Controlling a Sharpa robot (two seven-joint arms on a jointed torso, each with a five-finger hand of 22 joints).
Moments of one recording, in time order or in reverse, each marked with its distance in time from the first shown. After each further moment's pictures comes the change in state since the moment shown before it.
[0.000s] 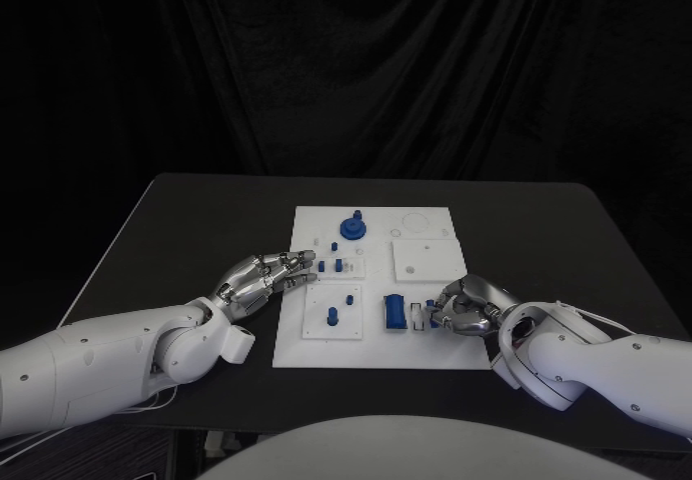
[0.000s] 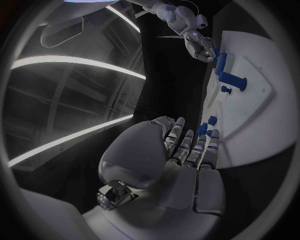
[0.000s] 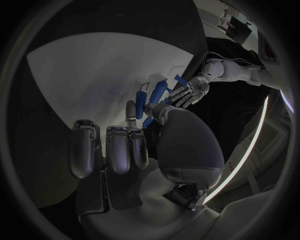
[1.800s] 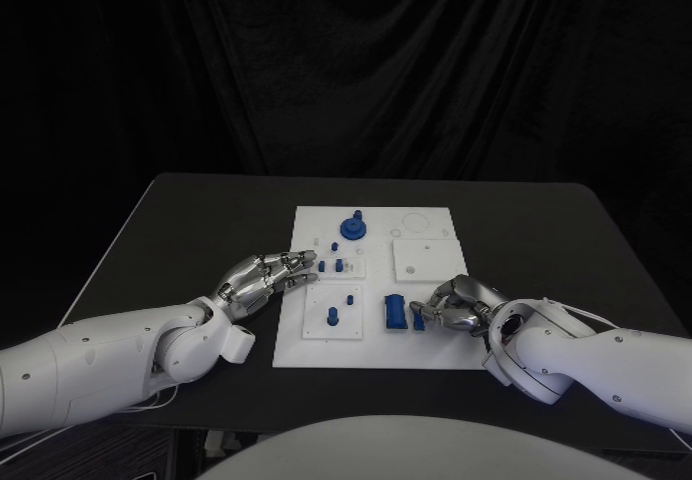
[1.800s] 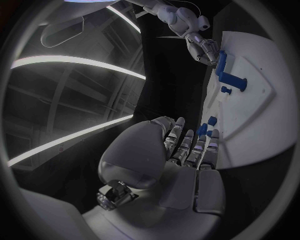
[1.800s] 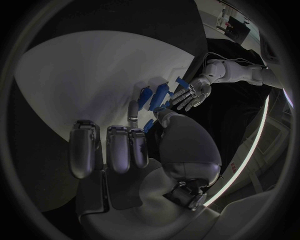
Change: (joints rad) left arm 0.000 0.002 0.000 -0.003 0.000 0.005 0.000; left_hand -0.004 -0.004 0.008 -0.002 0.000 0.000 0.000 0.000 0.000 0.002 0.002 0.000 0.000 0.000 0.000 0.000 0.000 0.000 0.000 0.000 0.000 -0.001; right arm 0.000 0.048 0.002 -0.041 0.020 0.023 -0.009; right_hand -0.203 0.086 -0.311 0.073 -0.112 -0.008 0.002 0.036 0.012 0.000 0.000 0.000 0.000 0.000 0.000 0.000 0.000 0.000 0.000 0.000 0.002 -0.001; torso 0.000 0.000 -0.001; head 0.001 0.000
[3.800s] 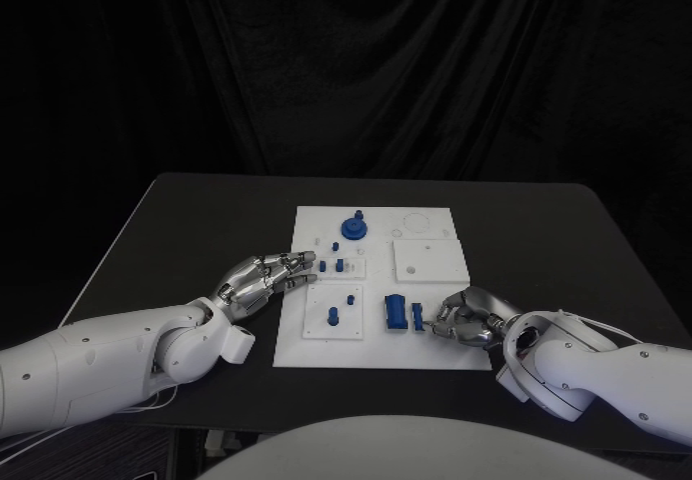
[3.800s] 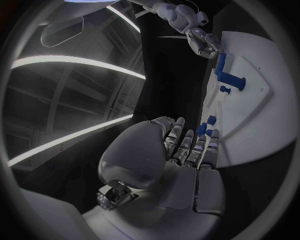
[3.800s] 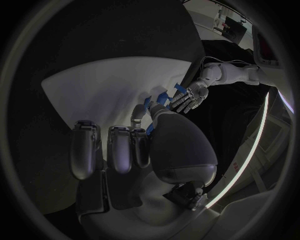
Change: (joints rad) left arm -0.003 -0.001 0.000 -0.003 0.000 0.002 0.000; left_hand 0.000 0.000 0.005 0.000 0.000 0.000 0.000 0.000 0.000 -0.002 0.002 0.000 0.000 0.000 0.000 0.000 0.000 0.000 0.000 0.000 0.000 -0.001; right arm -0.021 -0.069 -0.002 0.054 0.000 0.027 0.013; right_hand 0.234 0.040 -0.141 -0.029 0.023 -0.040 -0.053 0.283 0.217 -0.002 -0.045 0.000 0.000 0.002 -0.038 0.000 0.000 0.000 -0.002 -0.027 0.000 0.000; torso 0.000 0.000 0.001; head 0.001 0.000
